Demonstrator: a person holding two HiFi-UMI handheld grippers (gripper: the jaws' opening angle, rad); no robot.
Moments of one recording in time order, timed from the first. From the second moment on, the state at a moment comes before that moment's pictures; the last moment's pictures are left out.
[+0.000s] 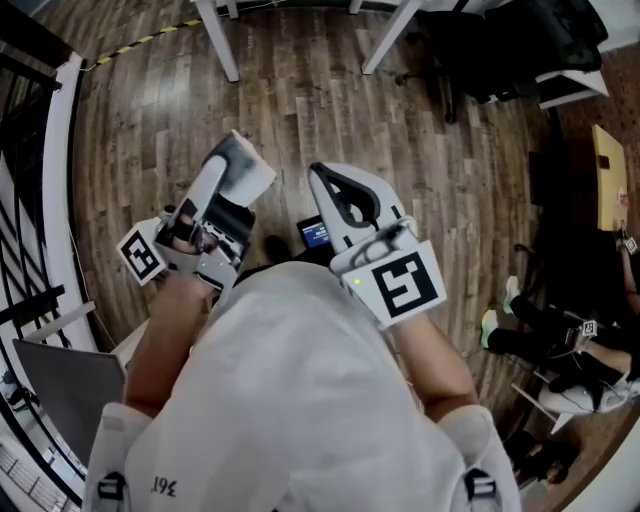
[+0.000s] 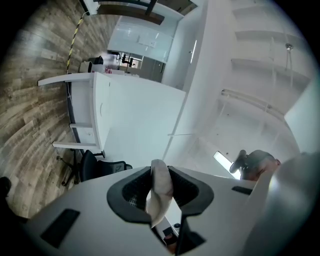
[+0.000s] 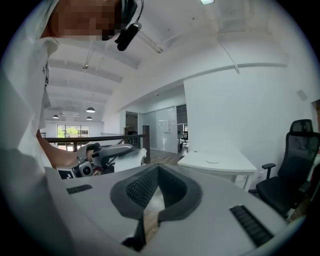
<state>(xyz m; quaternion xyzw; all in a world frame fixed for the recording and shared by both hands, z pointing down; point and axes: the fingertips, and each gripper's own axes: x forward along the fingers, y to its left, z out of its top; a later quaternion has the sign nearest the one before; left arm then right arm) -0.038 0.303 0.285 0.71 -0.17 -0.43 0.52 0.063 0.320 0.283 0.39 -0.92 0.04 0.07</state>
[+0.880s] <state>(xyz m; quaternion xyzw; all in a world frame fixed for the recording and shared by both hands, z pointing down) -0.024 0.292 0.285 0.69 -0.19 -0.45 0.53 0.009 0.343 0.297 0.32 -0.93 -0.04 0.17</state>
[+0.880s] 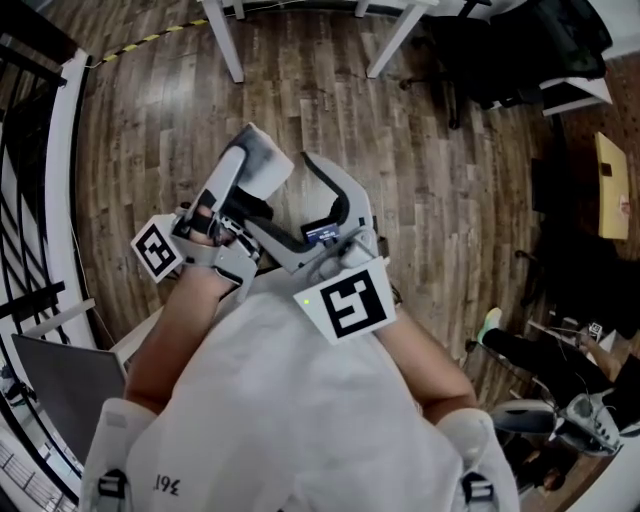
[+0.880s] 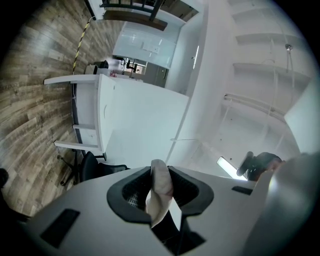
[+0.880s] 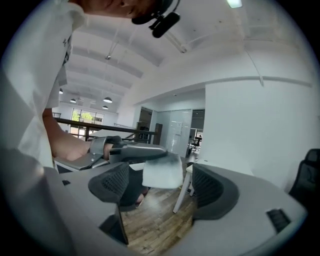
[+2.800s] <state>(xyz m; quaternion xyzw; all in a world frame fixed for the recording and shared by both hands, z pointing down) 0.008 0.305 0.278 0.73 -0.12 -0.37 0.57 0.004 0.324 0.298 0.31 -0.93 -0.06 0.17</state>
